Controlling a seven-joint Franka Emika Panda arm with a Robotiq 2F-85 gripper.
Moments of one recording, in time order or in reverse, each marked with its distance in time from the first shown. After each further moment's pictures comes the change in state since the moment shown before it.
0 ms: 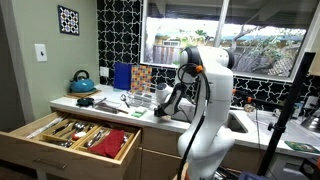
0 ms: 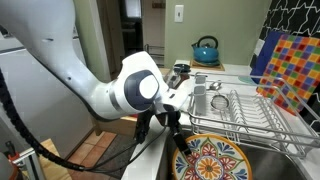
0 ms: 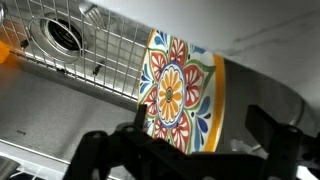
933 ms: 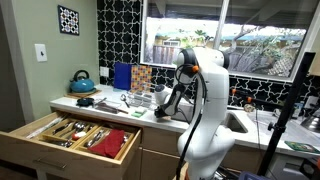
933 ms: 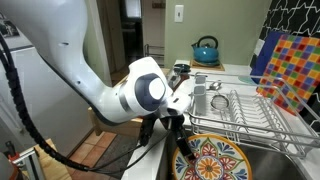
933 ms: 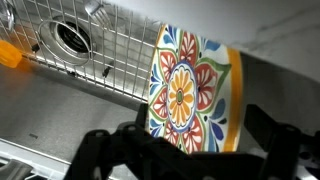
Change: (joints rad) arm 0.000 0.064 -0.001 0.056 -0.072 -0.041 0.117
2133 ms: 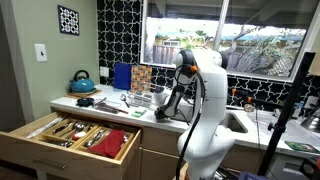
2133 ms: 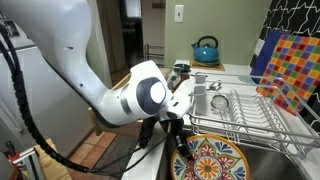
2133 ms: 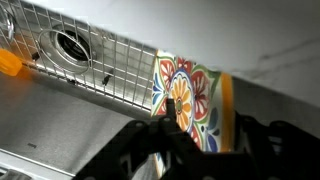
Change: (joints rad) arm 0.000 0.027 0.000 0.003 0.000 -0.001 0.015
